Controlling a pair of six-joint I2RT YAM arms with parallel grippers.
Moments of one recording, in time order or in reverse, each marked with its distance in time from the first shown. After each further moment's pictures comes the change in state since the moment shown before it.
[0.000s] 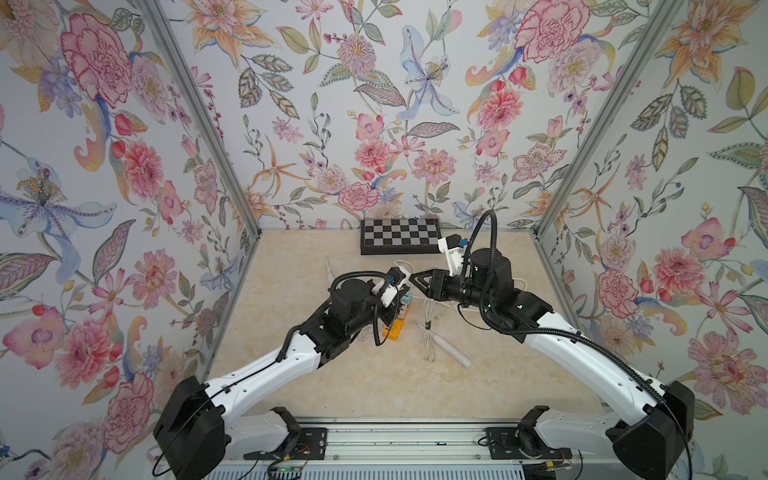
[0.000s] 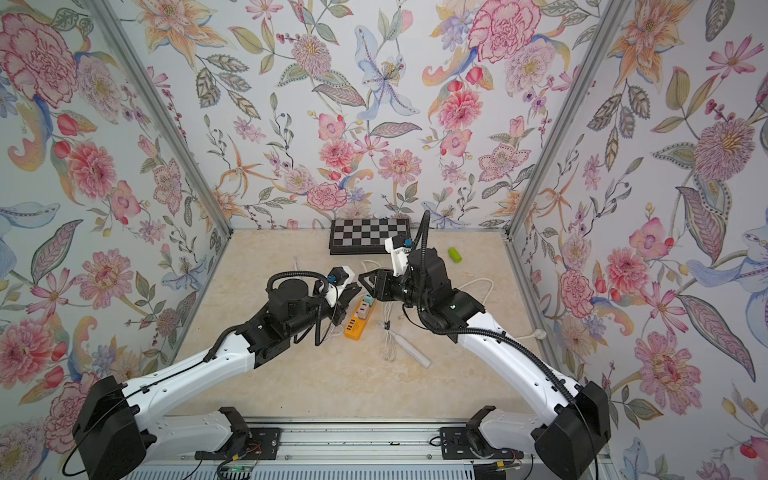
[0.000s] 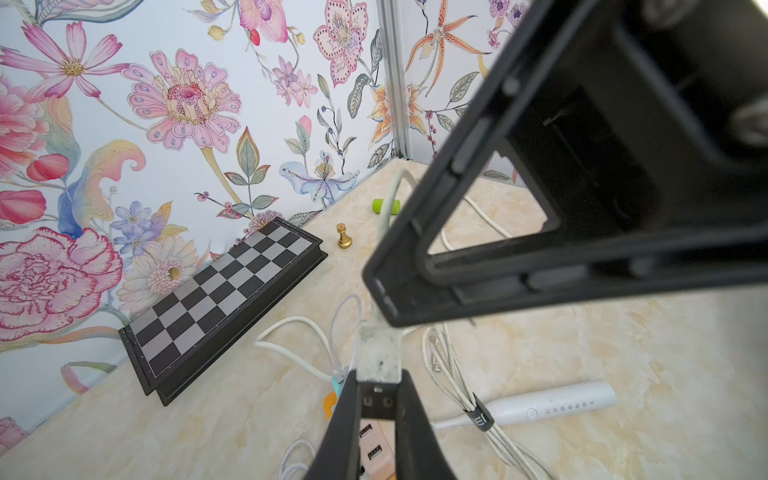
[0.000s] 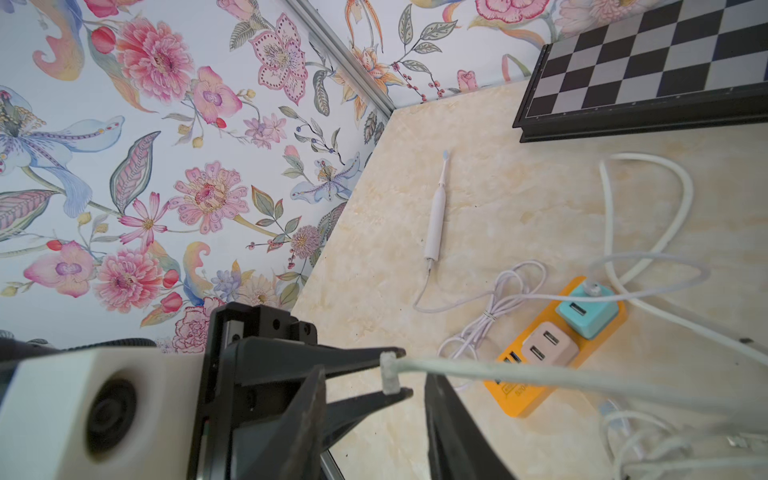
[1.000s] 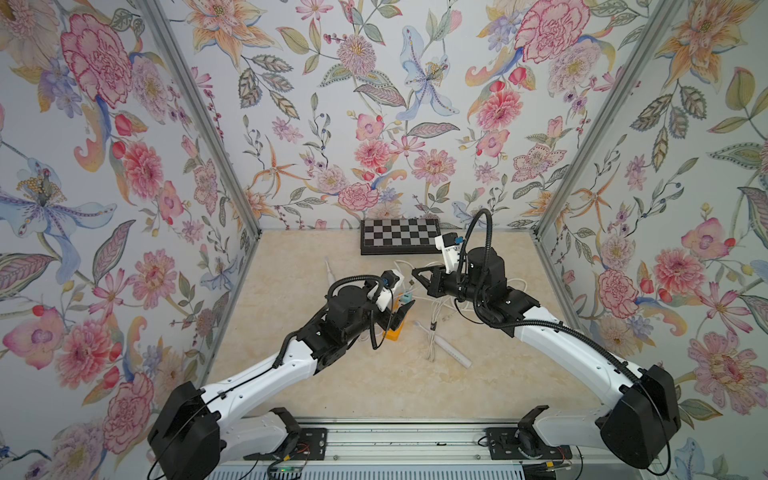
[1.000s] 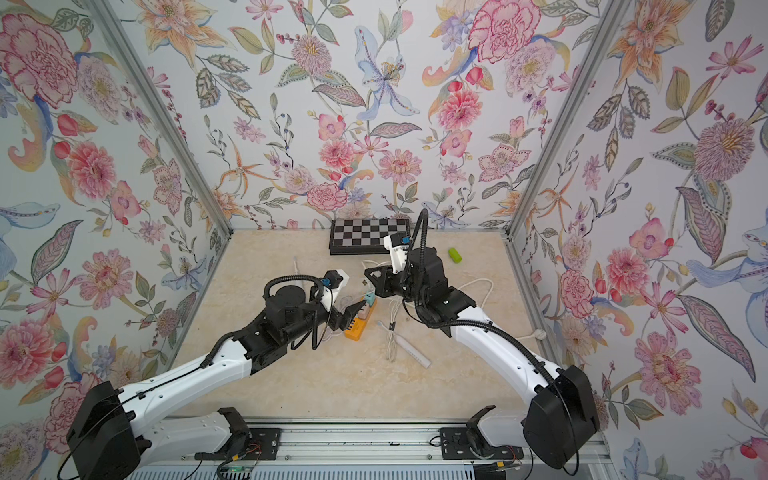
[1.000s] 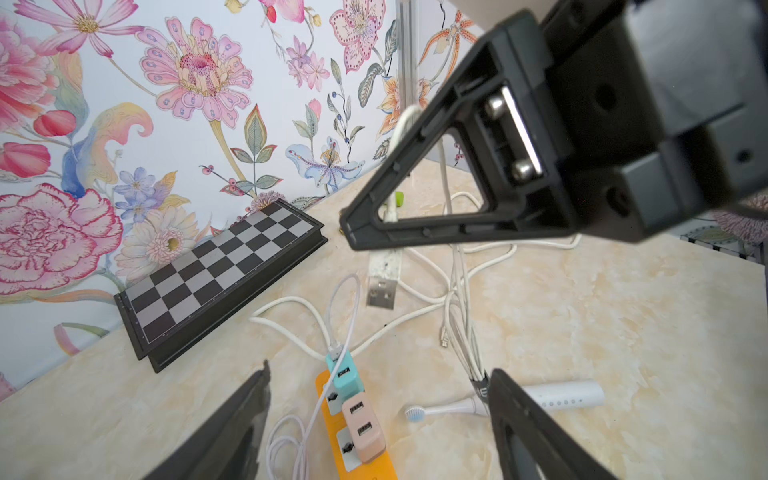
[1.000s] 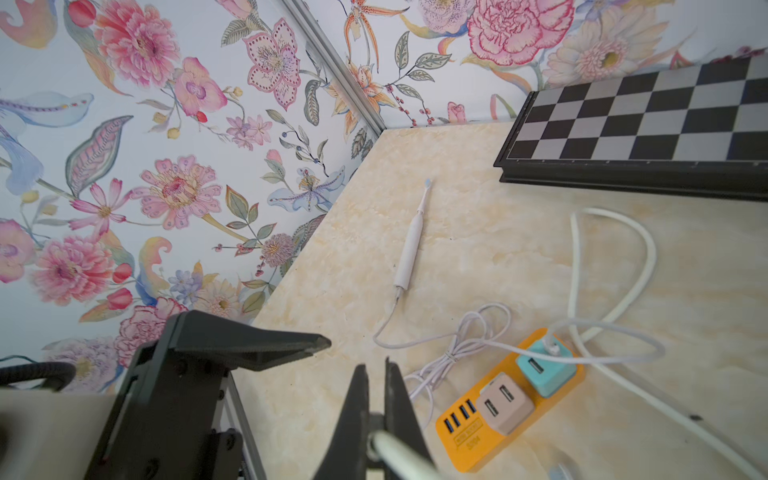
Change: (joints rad) left arm -0.006 -0.068 -0.105 0.010 -0.060 -0.123; right arm -0.048 0.072 -0.068 0.154 -0.008 -0.217
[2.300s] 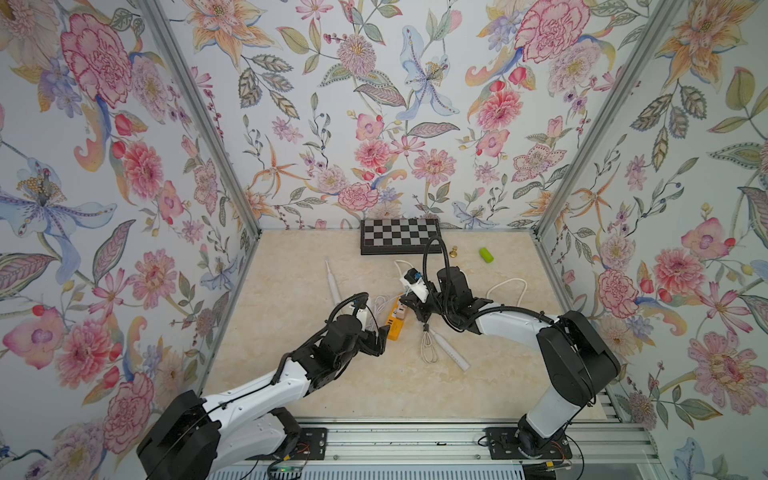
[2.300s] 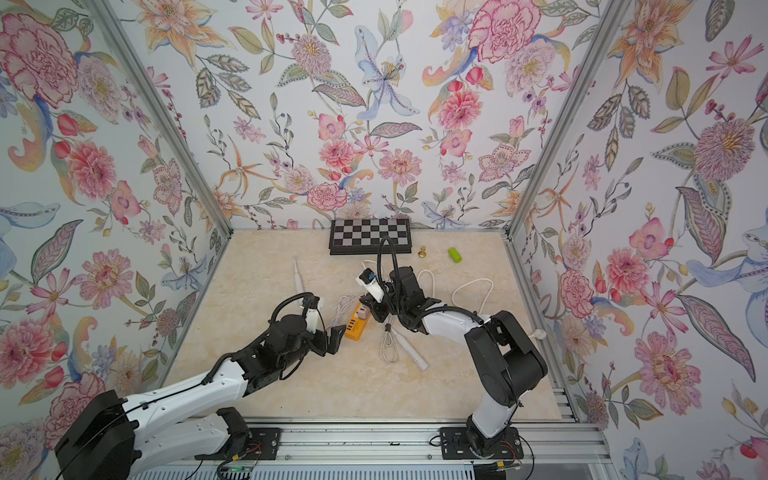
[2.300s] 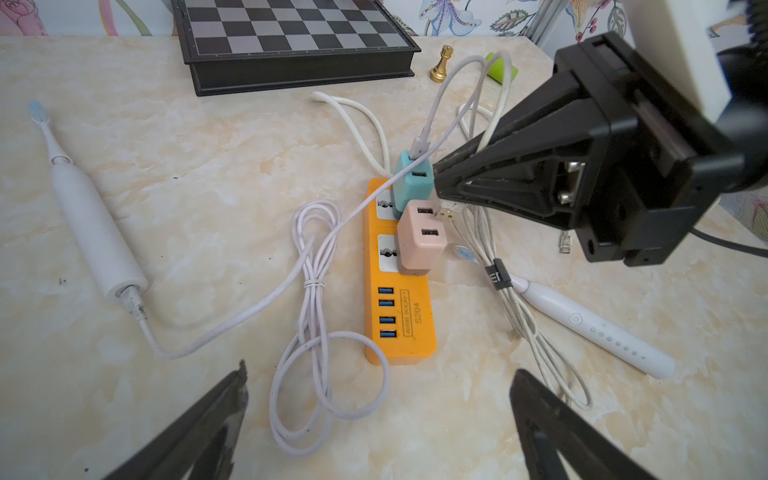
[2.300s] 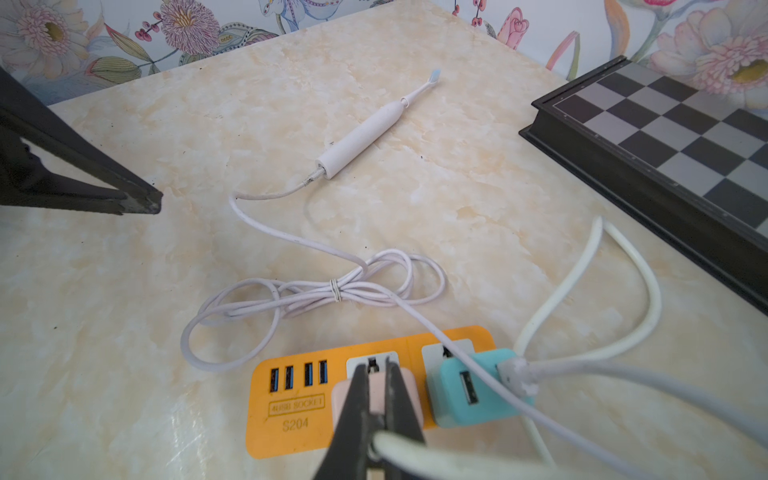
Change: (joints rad) left arm 0.000 -0.056 -0.248 -0.090 -0.199 -0.399; right arm -0.015 0.372 -0.115 0.250 -0.117 -0.677
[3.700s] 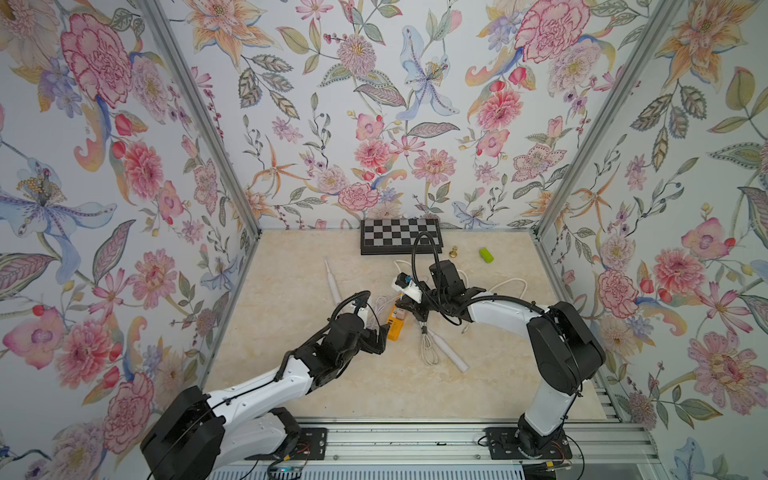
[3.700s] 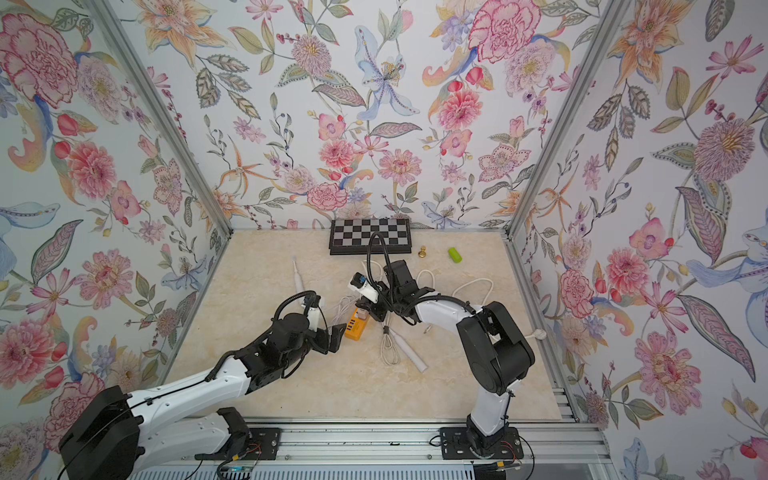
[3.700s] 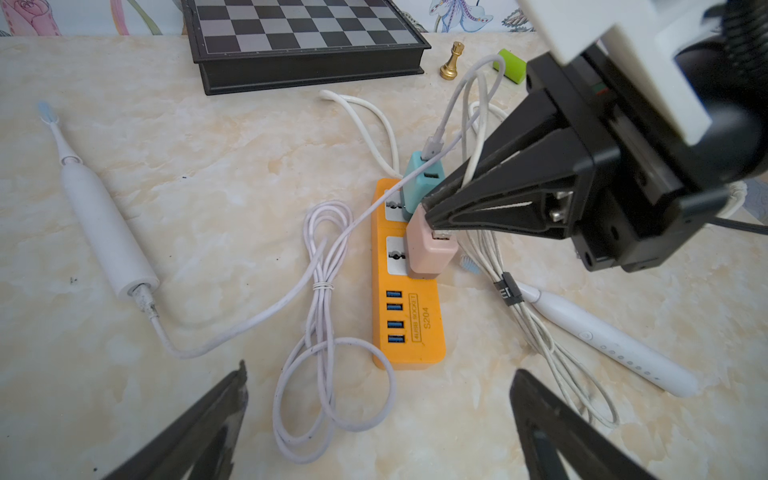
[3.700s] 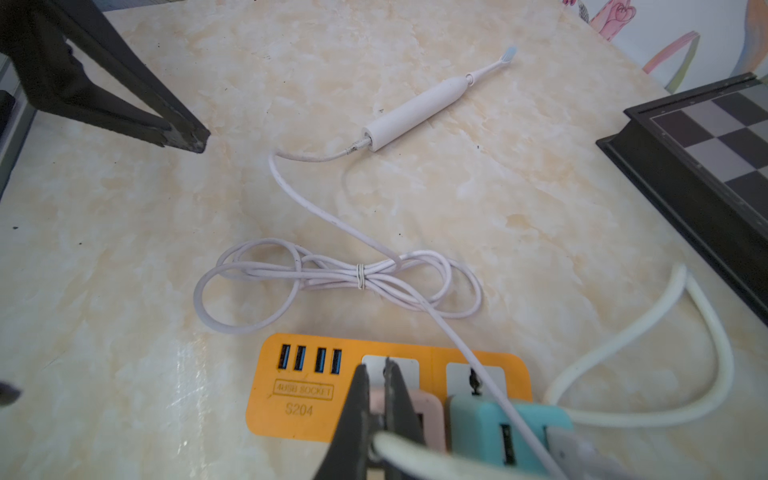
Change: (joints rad) left arm 0.000 0.028 0.018 -0.004 -0.023 0.000; right arm -0.014 0.093 0.148 -0.234 -0.114 -0.251
